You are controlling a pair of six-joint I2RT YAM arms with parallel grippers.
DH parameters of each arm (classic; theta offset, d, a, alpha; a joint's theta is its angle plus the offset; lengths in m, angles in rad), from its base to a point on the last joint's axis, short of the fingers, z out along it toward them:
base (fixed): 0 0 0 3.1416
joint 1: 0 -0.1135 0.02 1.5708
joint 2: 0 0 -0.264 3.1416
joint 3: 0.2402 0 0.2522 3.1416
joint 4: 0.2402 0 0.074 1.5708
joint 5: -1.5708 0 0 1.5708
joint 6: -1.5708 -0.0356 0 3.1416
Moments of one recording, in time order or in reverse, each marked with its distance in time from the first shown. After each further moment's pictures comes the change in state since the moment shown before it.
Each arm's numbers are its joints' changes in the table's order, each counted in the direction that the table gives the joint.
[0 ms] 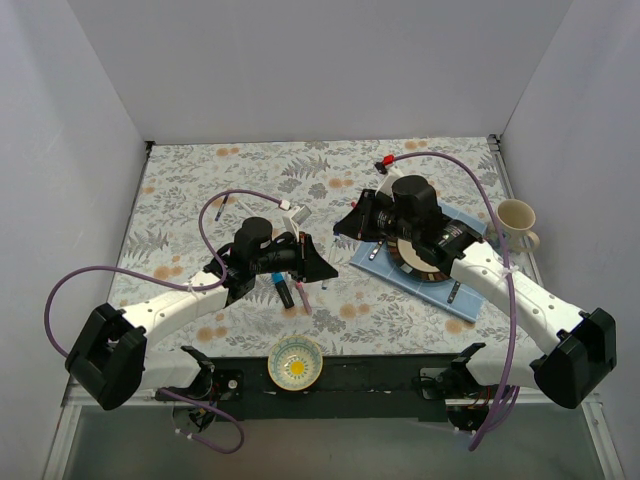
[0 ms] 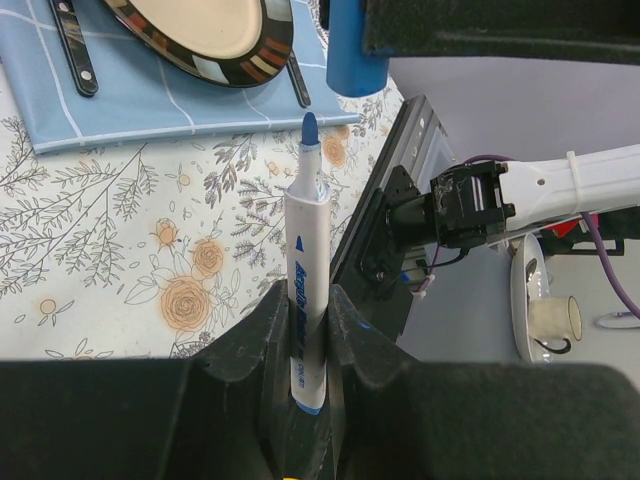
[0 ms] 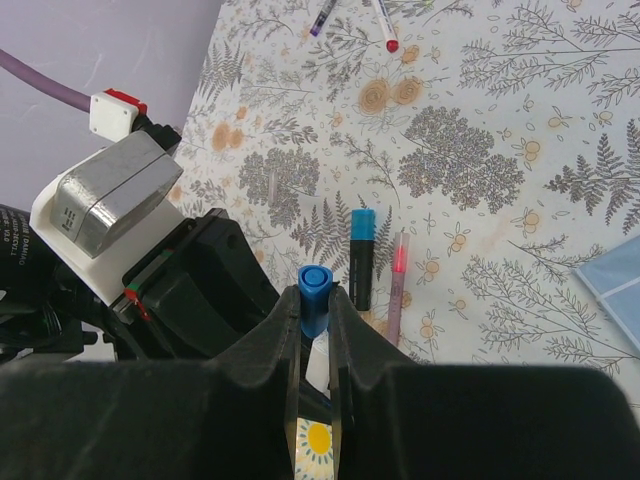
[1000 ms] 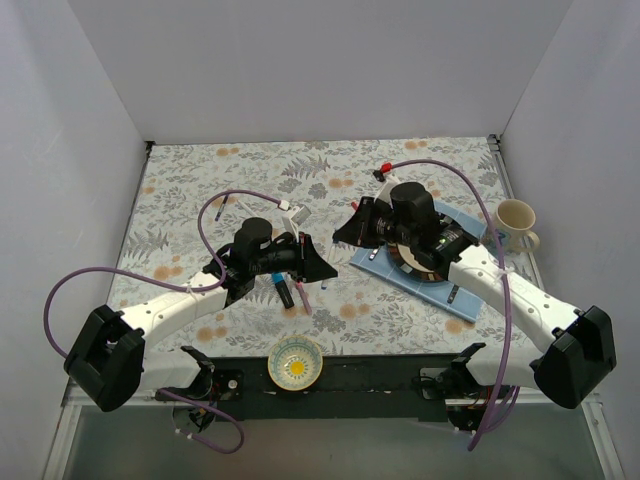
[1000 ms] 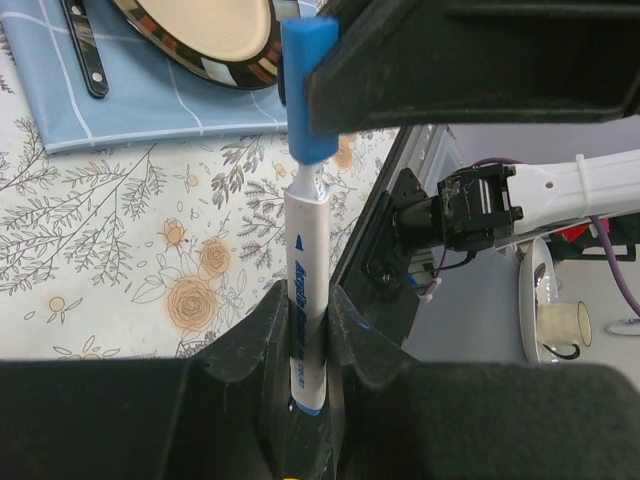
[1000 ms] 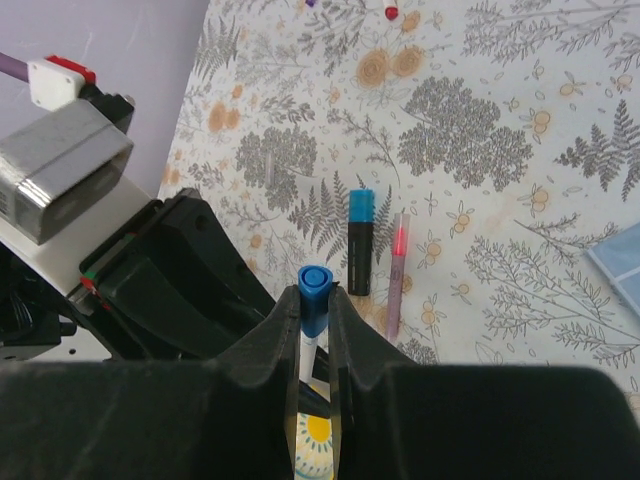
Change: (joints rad) left arm 0.000 -0.012 0.000 0.014 0.020 -0.010; right arm -0.002 0.000 -0.058 -0.037 0.033 -0.019
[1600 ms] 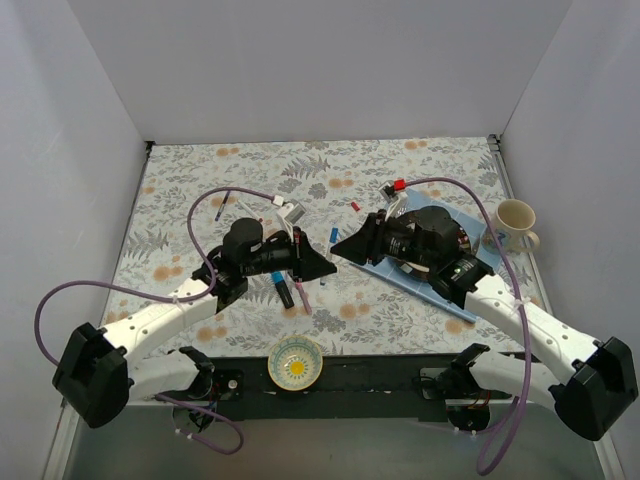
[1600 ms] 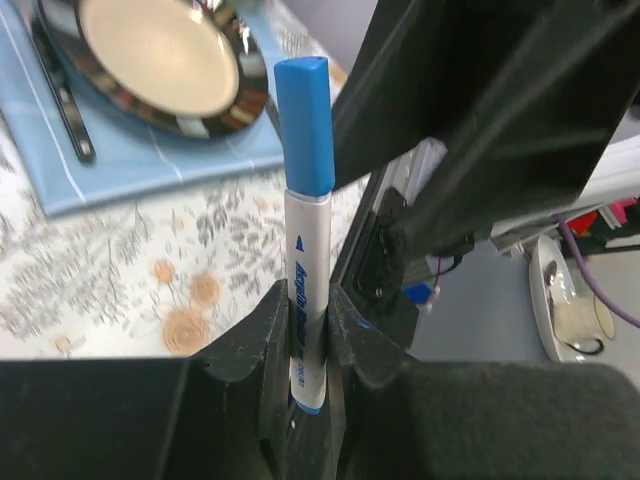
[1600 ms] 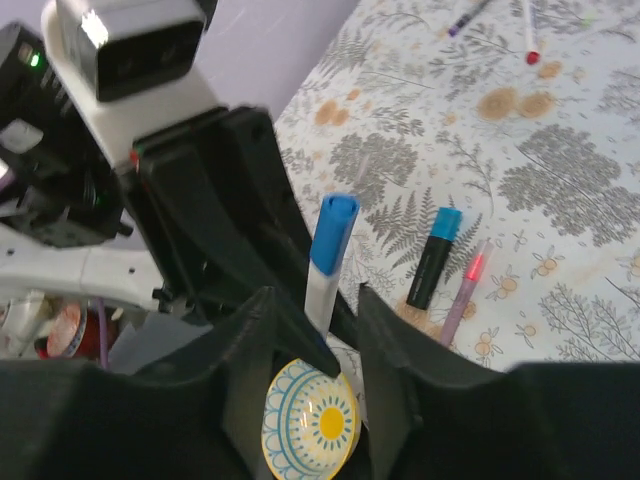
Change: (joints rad) left arm 0.019 -0.088 0.003 0.009 0.004 -0.044; right arm 0.001 -0.181 -0.248 -0.325 0.167 0.031
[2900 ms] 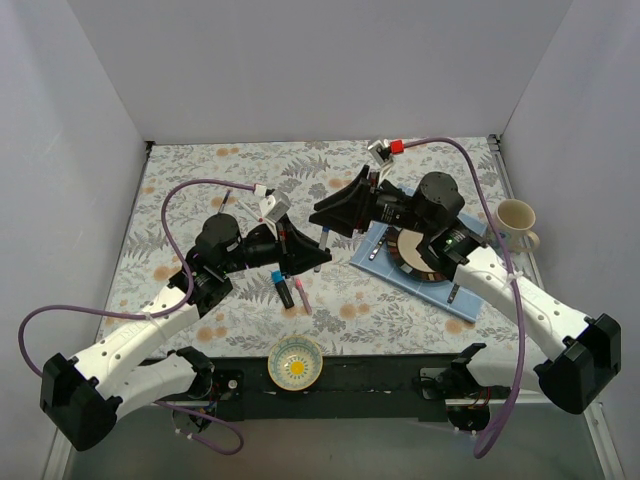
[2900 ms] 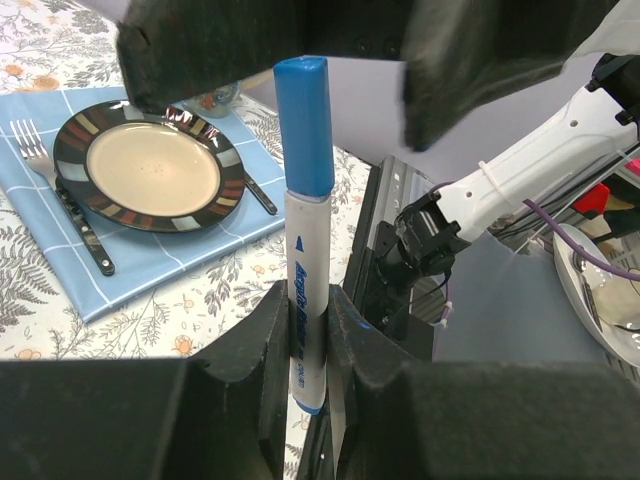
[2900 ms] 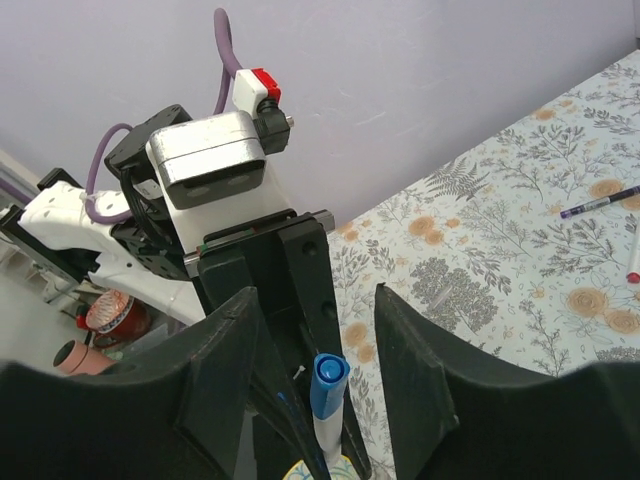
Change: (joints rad) left arm -0.014 -0.167 0.097 0.027 -0.041 -0.161; right arm -0.016 0.147 0.293 -0.212 0.212 0.039
